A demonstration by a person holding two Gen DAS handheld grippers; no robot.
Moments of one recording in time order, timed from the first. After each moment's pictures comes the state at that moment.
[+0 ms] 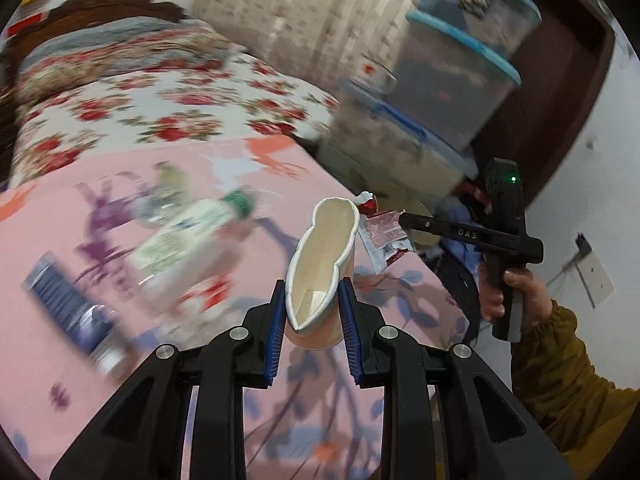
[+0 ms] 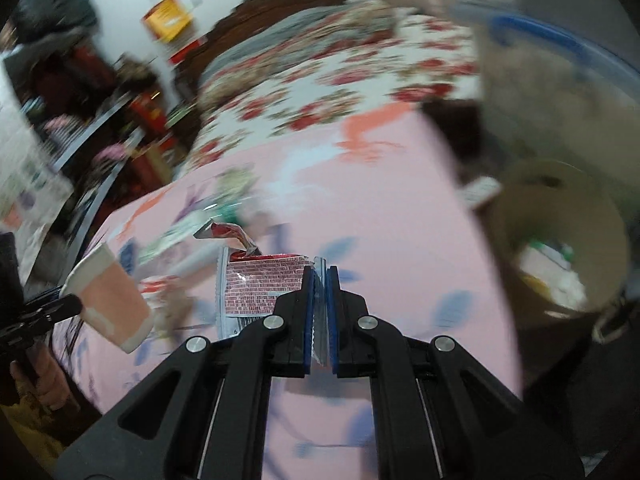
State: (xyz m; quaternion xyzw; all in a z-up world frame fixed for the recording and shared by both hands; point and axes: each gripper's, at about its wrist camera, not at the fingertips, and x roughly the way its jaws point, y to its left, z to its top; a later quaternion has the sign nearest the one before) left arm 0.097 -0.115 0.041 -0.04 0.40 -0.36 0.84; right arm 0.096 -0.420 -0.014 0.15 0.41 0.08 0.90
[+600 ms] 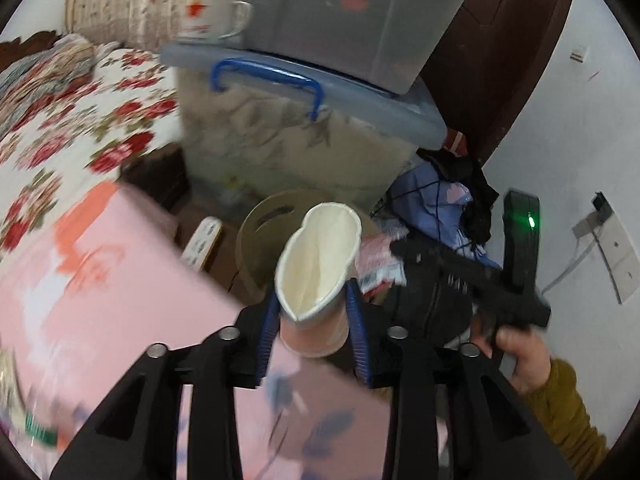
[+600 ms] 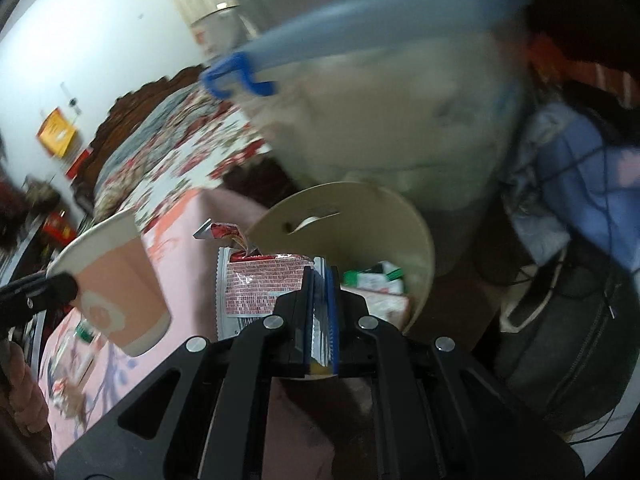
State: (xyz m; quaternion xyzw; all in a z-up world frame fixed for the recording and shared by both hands) left arm 0.200 -0.458 0.025 0.09 0.42 -0.47 0.77; right arm 0.073 -0.652 -0.059 0.26 0.33 -0.12 0.90
